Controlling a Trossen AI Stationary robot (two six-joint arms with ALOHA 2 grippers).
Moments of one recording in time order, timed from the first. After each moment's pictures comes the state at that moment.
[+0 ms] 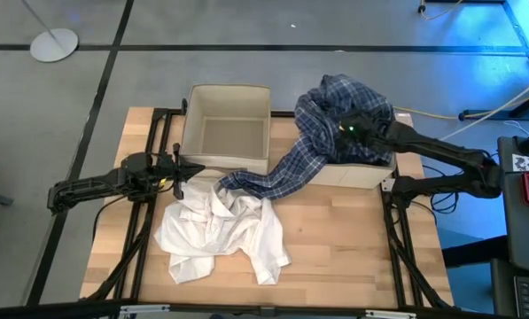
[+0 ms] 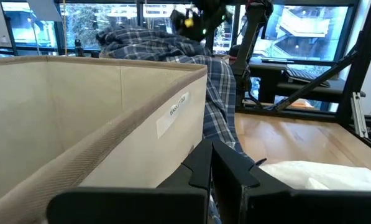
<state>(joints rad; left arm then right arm) 0.23 0.01 0.01 0.01 0.01 -0.03 -0.50 1.10 0.90 -0.74 0.58 0.22</state>
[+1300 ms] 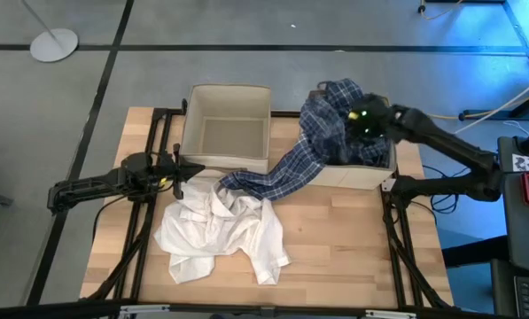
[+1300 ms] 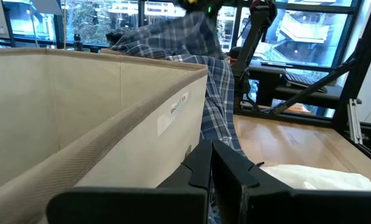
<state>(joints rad) 0.23 0.01 0.01 0.01 0.01 -0.07 -0.57 1.08 1.12 -0.97 0.28 0.39</state>
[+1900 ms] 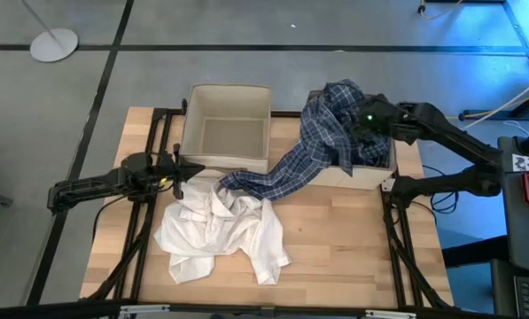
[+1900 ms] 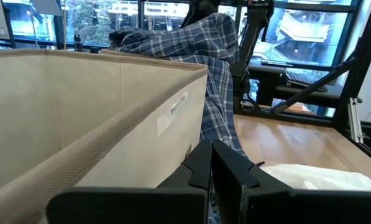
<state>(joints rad) 0.23 0.01 0.01 0.01 0.01 -0.06 -0.46 1.11 1.34 -1.35 0.56 0.51</state>
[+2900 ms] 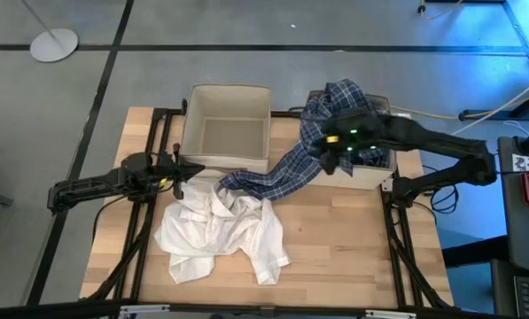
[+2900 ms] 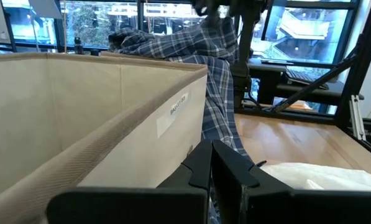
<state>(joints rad) 0.23 0.01 0.01 0.01 0.01 -0.04 -0.20 1.21 1.30 -0.80 -0.02 0.30</state>
